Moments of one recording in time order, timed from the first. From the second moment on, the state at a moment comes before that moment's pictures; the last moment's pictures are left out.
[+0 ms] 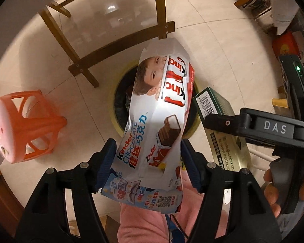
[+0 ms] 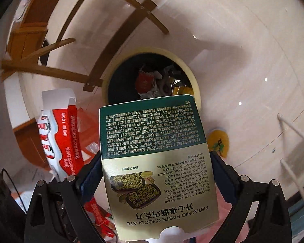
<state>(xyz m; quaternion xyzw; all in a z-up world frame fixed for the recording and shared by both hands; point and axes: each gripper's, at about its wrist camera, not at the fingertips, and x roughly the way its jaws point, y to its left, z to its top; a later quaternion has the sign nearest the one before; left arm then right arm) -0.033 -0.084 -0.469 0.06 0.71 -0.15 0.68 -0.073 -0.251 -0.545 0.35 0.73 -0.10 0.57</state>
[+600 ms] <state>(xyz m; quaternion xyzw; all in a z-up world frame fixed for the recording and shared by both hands) -0.001 -0.074 -0.524 0.03 0.71 -0.15 0.69 -0.038 -0.255 -0.617 0.41 0.70 -0.11 0.57</state>
